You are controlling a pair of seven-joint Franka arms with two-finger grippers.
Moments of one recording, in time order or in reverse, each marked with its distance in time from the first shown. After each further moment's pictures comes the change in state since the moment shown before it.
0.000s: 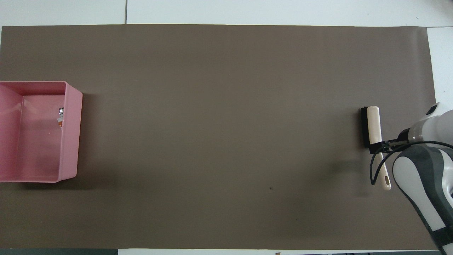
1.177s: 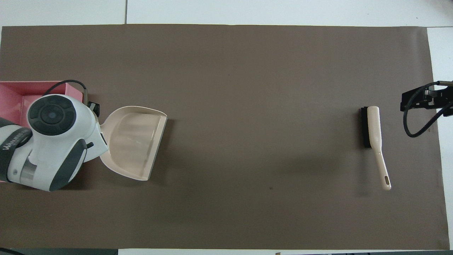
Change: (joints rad) left arm -0.539 -0.004 -0.018 -0.353 -0.499 0.023 -0.353; right arm 0.083 0.122 0.002 0.614 0.006 -0.464 0.306
